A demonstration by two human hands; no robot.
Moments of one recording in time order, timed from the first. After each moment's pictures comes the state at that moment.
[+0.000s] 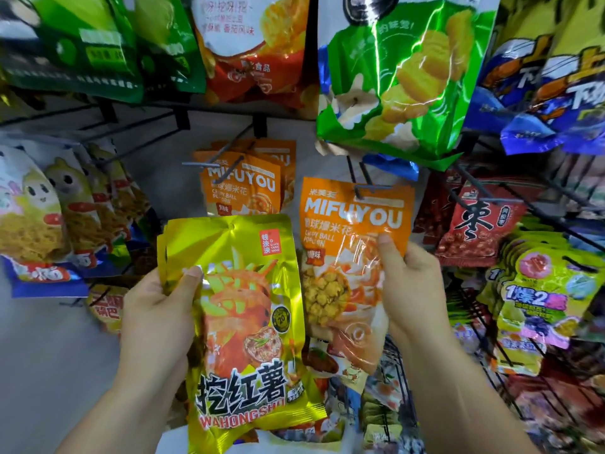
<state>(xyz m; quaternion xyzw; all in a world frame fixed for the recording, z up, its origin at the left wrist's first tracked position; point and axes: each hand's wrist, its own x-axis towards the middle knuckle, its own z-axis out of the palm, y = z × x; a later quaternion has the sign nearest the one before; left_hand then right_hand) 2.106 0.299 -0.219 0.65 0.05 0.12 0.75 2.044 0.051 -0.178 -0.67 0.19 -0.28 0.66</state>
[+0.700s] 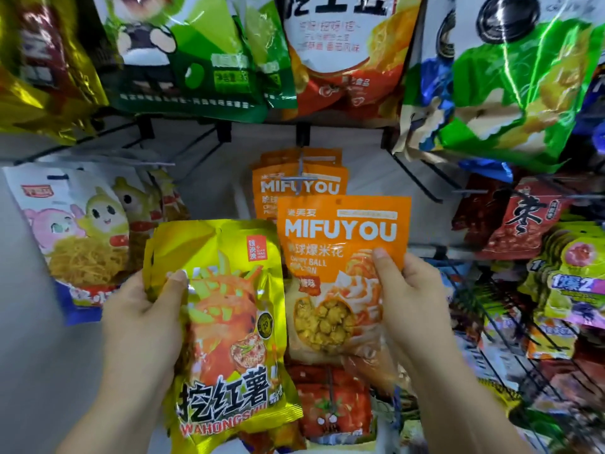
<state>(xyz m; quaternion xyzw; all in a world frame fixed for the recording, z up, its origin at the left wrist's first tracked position) 2.146 0.418 -0.196 0.72 0.01 0.18 0.67 2.064 0.172 -0.181 -0.71 0.18 -0.30 0.61</state>
